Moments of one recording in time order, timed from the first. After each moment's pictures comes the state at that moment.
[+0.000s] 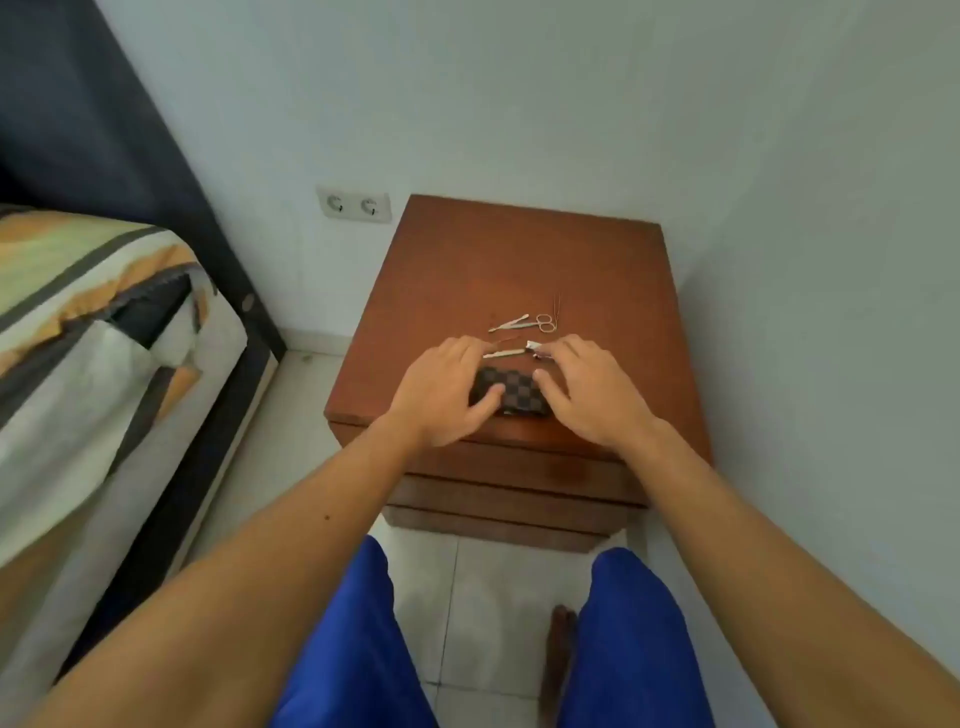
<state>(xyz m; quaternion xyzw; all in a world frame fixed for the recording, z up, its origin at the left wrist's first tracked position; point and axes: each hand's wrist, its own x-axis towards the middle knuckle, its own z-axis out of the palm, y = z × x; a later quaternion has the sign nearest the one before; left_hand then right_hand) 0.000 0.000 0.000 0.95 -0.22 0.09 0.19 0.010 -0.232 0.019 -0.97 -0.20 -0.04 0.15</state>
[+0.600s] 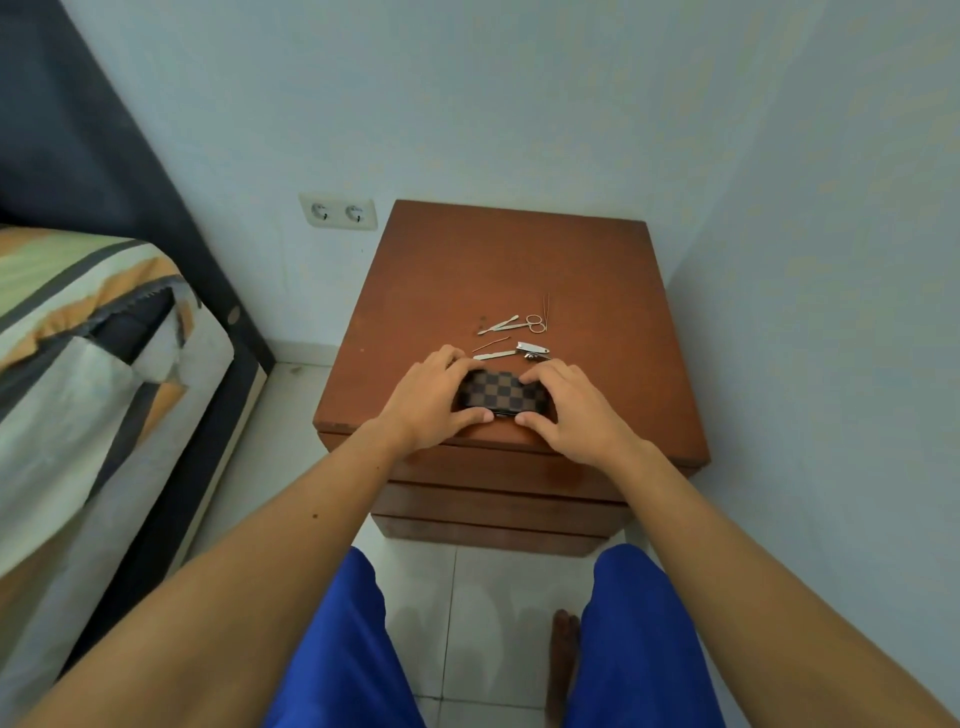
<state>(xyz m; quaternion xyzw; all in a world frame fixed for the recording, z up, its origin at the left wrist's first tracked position) 0.016 0.006 -0.022 0.96 -0.19 -0.02 0.20 0.000 -0.236 -0.010 -0.95 -0.20 0.03 0.22</state>
